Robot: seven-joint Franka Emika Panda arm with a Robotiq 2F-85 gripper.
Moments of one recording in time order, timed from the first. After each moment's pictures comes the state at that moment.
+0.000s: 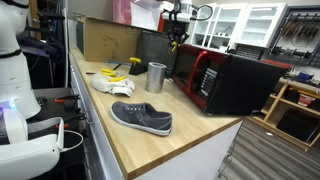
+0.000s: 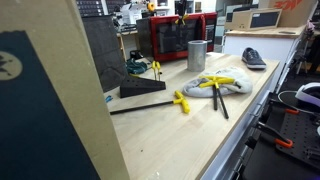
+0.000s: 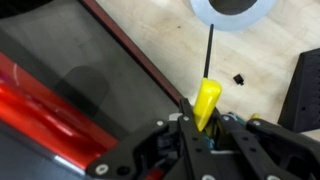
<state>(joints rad) -0.14 0.32 -0.02 -1.51 0.10 2.02 -0.69</state>
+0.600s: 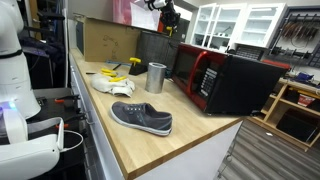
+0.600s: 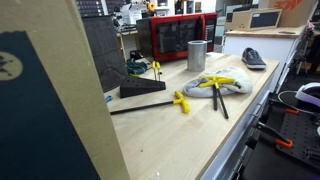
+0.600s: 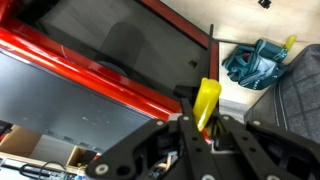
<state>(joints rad) -0.06 -0.05 -0.01 -1.97 -0.07 2.53 -0.24</state>
